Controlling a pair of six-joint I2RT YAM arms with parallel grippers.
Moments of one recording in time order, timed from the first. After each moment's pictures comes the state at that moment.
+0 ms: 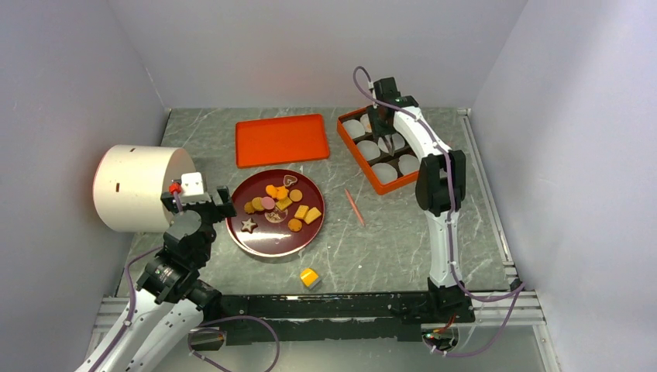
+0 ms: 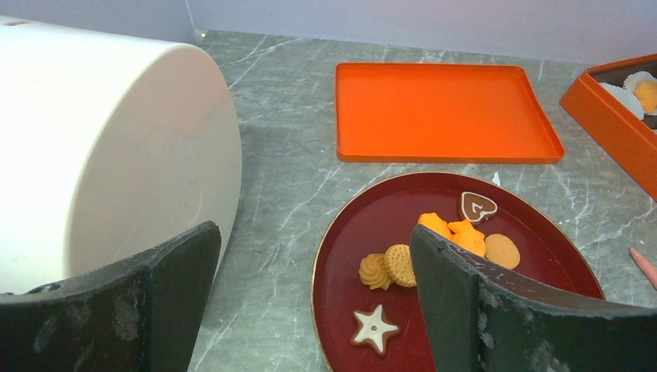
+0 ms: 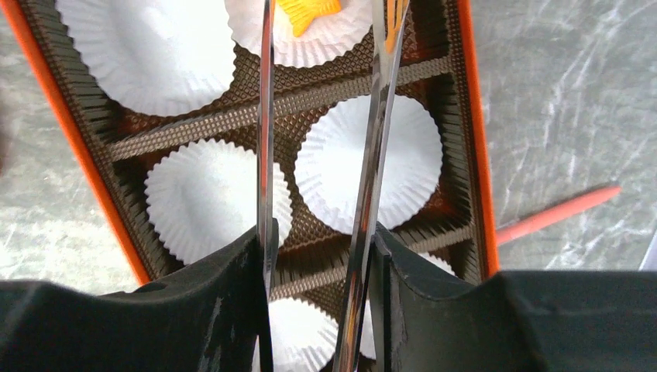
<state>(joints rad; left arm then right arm) -0.52 0.41 0.55 -0.27 -0.65 -0.12 0.25 2.31 2.13 -0.77 0.18 -0.04</state>
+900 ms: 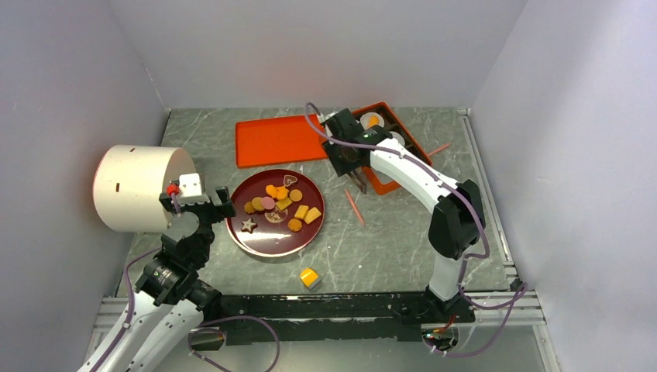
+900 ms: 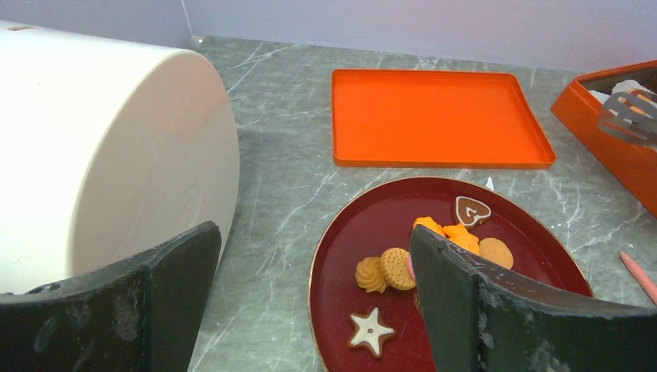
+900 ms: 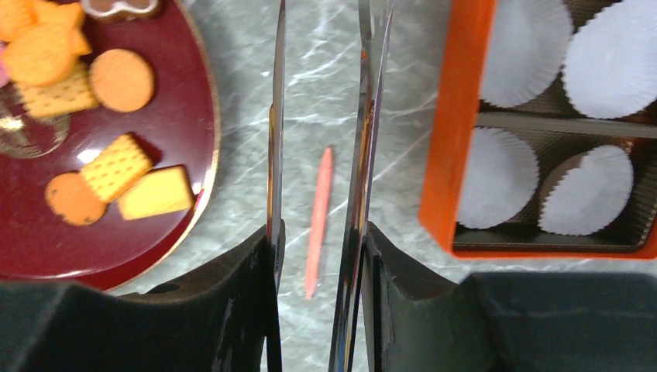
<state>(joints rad) -0.52 0.39 0.55 -0.27 -0.64 -0.12 0.63 1.84 1.68 -0.80 0.17 0.05</state>
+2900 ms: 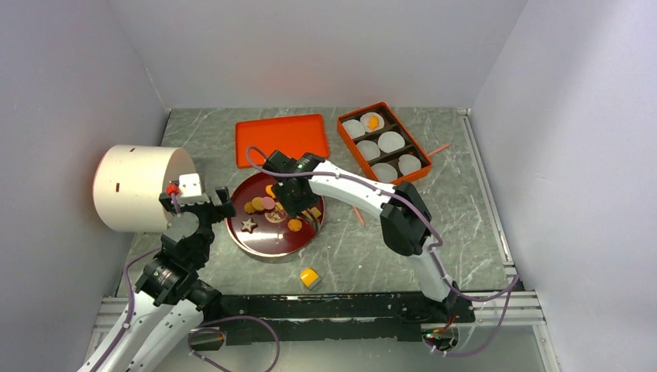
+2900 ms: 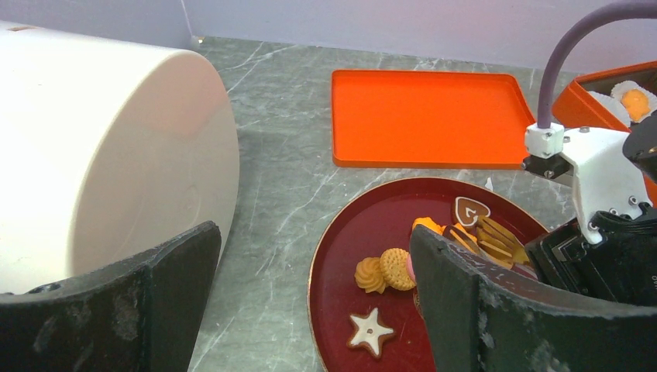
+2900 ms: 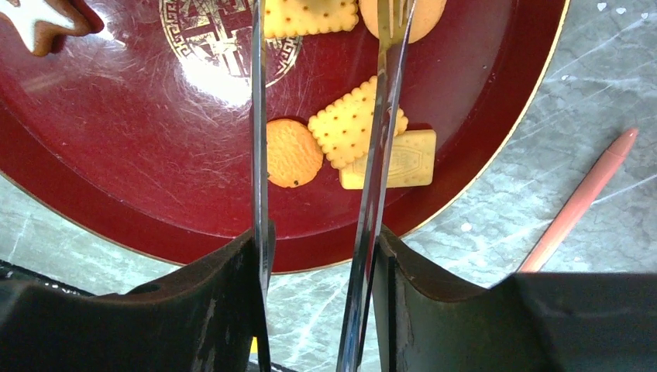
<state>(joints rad) -0.52 0.39 0.55 -0.27 -0.64 -0.12 0.98 2.15 1.91 -1.00 0.11 0.34</state>
